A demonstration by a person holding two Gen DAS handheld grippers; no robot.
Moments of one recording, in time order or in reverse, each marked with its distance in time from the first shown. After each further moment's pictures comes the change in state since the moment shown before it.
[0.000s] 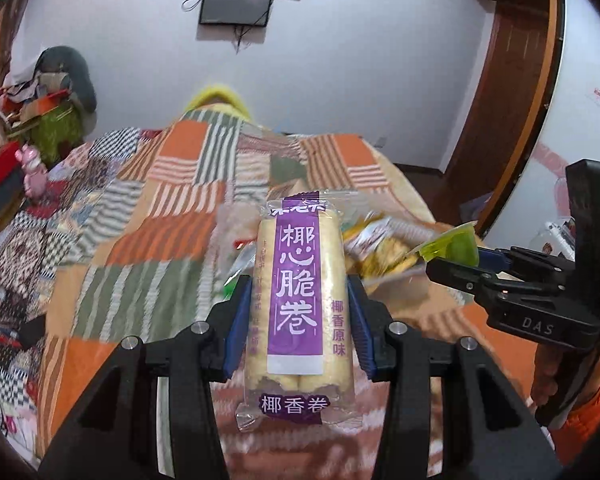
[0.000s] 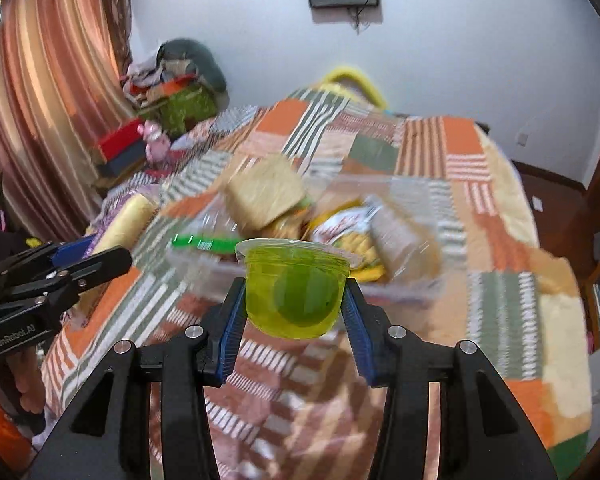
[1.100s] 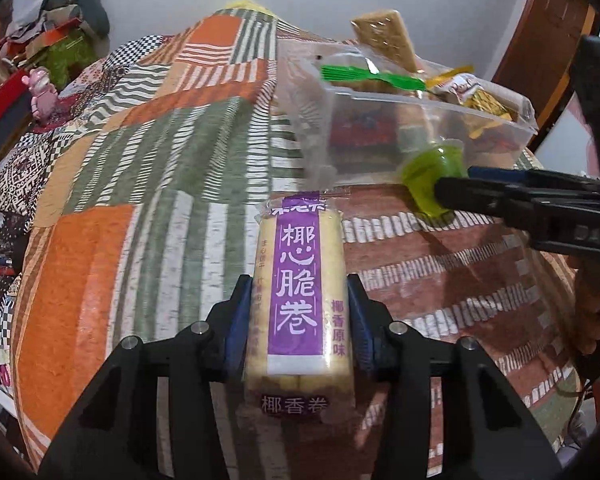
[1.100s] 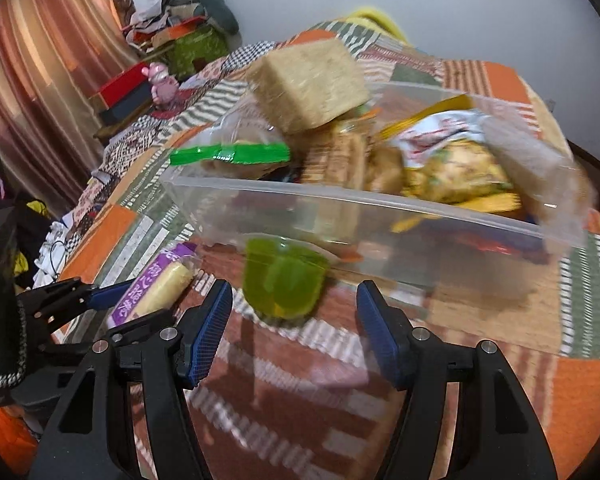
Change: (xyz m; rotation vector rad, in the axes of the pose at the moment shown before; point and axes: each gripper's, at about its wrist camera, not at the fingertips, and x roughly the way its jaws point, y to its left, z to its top) left arm 0.050 0.072 -0.117 -0.057 0.277 0.068; right arm 0.090 0.045 -0.034 -0.019 0.231 0.063
